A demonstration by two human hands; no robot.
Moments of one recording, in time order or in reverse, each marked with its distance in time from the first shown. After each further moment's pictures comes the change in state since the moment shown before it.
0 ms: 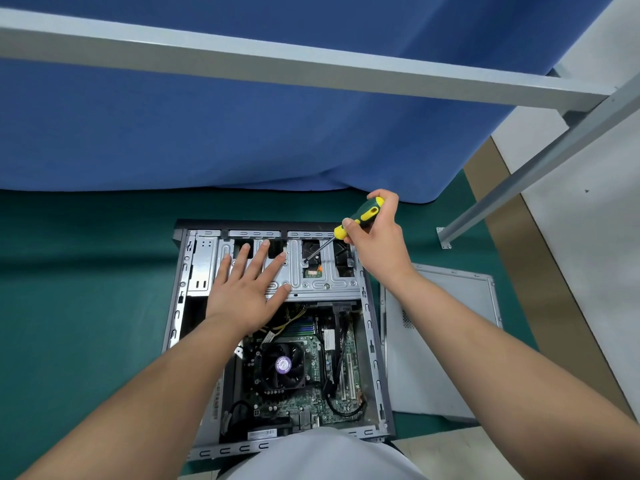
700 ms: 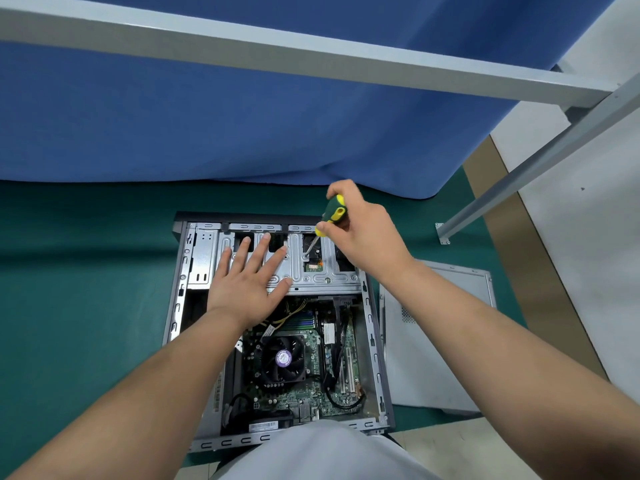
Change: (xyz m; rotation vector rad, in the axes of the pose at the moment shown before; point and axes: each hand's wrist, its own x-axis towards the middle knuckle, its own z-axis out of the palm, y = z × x) left_hand 0.000 0.000 0.000 -0.017 0.028 0.012; right_hand -0.006 -0.036 0.003 -0.411 -0.183 -0.381
